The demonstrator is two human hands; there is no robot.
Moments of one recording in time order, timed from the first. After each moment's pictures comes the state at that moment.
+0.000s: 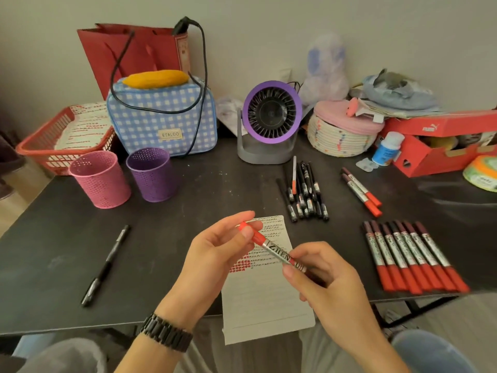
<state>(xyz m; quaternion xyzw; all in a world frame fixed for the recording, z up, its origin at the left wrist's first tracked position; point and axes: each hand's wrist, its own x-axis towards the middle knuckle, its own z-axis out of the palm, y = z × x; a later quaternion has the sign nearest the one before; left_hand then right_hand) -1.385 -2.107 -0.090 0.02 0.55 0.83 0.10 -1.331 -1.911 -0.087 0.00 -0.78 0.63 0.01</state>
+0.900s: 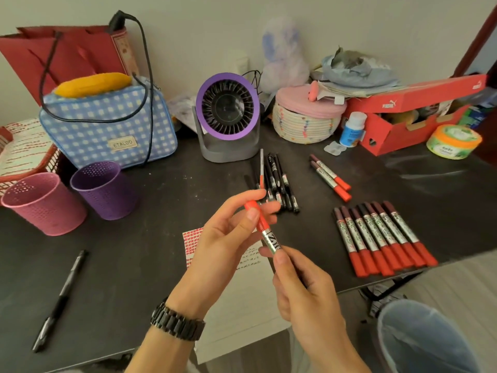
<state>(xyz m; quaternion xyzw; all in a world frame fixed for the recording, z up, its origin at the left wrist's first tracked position) -1.409 -2.044 -0.071 0.16 0.57 0.80 0.12 -1.326 -1.914 -0.092 -0.05 -0.67 0.74 0.04</state>
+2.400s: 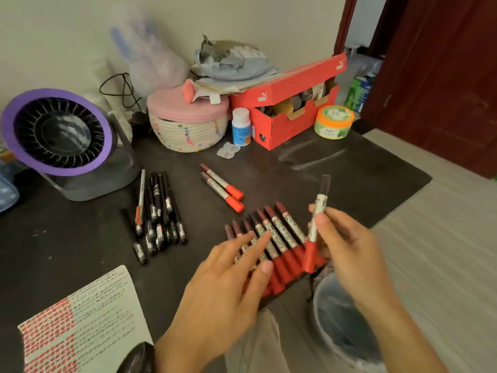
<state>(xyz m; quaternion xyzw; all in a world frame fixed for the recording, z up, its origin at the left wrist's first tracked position) -1.404 -1.885 -0.101 0.37 0.88 0.30 0.05 -1.338 -1.685 -0.098 -0.25 -0.71 0.61 0.24</state>
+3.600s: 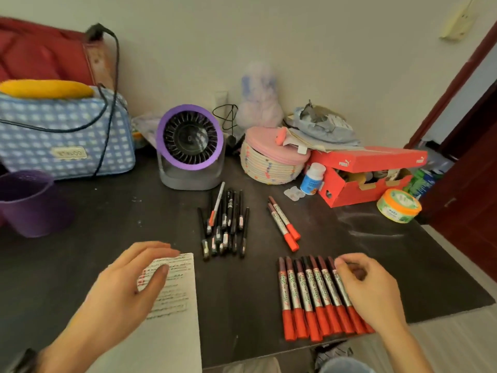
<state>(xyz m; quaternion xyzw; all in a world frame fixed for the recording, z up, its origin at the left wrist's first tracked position) -1.426 -2.064 -0.103 0.14 0.92 0.36 -0.09 -1.398 -1.660 -0.103 -0.21 -0.92 0.30 0.14</state>
